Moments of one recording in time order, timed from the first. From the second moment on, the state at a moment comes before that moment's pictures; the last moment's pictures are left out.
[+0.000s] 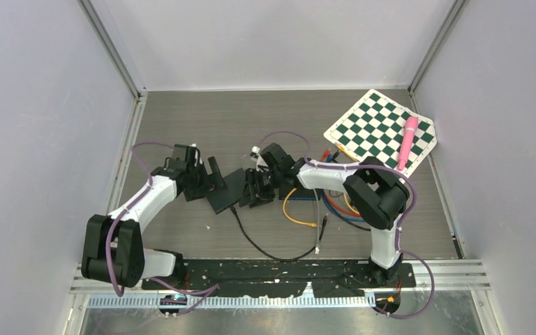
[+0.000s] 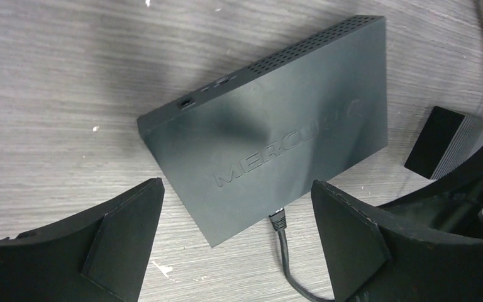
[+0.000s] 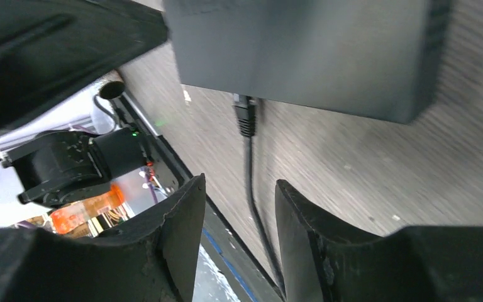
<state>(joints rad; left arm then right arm) -0.19 1.32 0.76 -0.45 0.16 -0.53 0.80 1.92 1.17 -0.12 -0.56 0.74</state>
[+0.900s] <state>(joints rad) -0.19 1.32 0.70 -0.42 0.13 -0.58 0.85 2.10 1.23 0.09 -0.61 0.95</state>
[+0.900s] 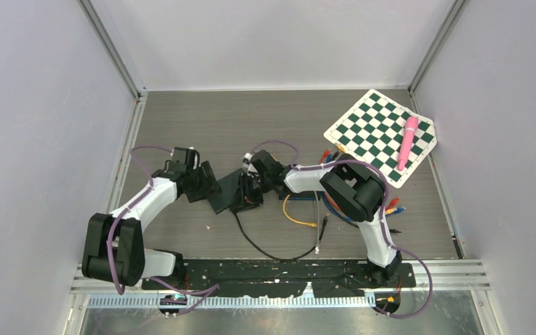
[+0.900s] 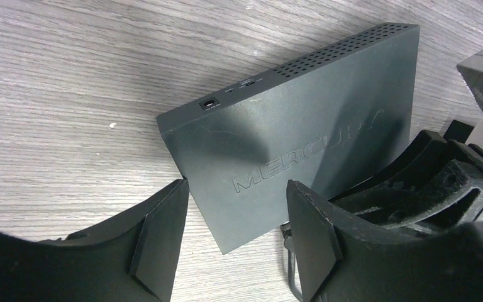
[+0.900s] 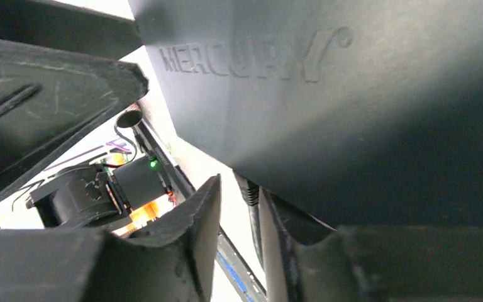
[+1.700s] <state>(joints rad) -0.19 1.38 0.68 -0.36 0.14 -0.58 0.84 2.11 1.23 0.11 -0.61 1.00</state>
